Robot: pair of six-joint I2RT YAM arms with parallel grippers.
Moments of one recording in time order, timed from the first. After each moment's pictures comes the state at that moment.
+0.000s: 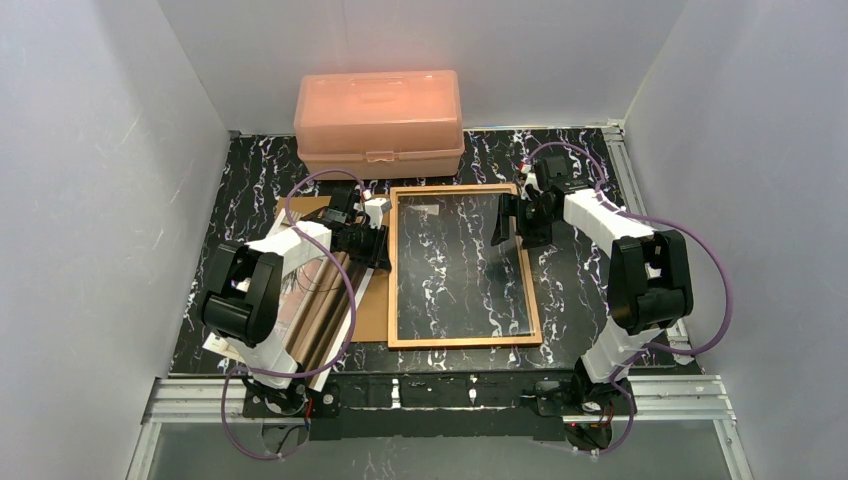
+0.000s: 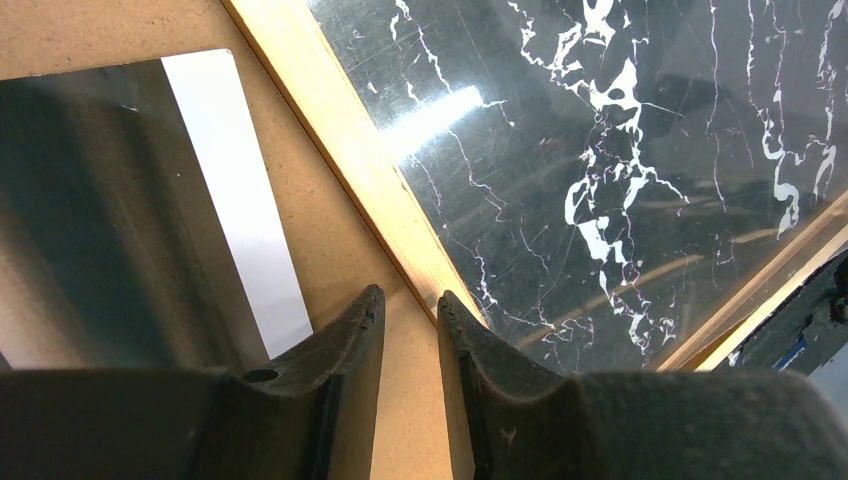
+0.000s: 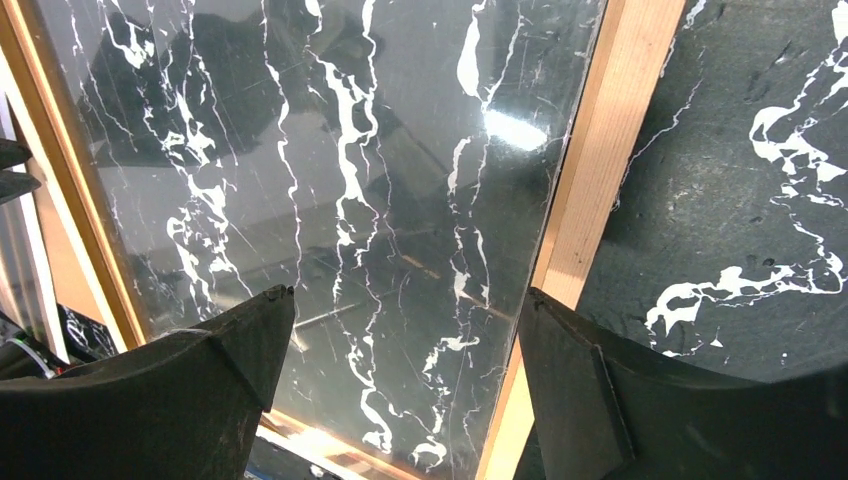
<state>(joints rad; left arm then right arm) -0.35 1.68 0.96 -0.35 0.46 -0.07 0.24 1.71 1.20 -0.64 -0.36 0.23</state>
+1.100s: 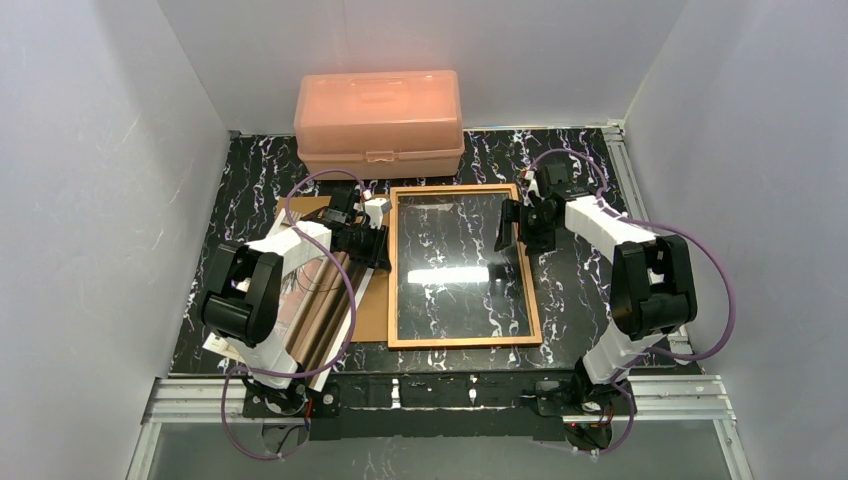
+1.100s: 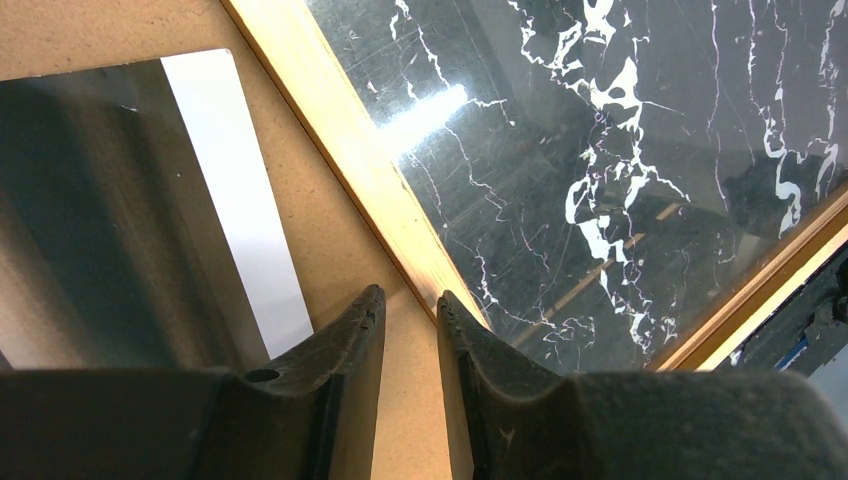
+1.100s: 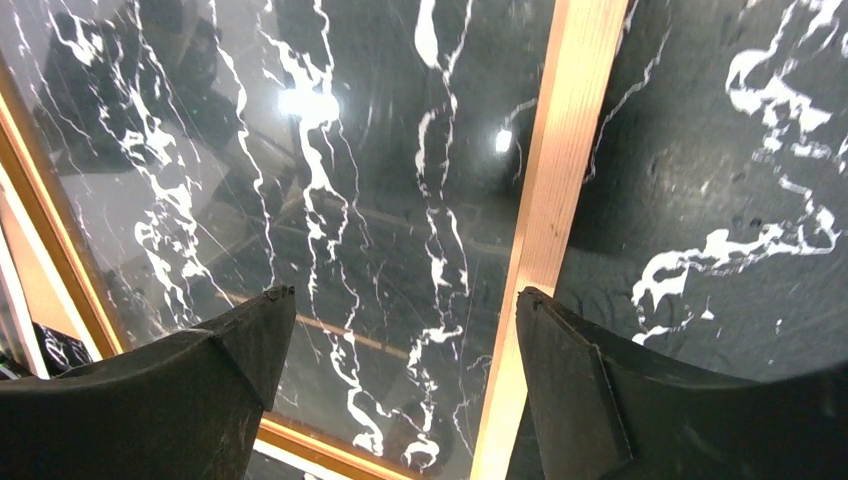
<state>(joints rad) -0.35 1.68 0.96 -0.35 0.46 -0.06 0.24 1.68 1.15 -0.61 -0.30 0.25</state>
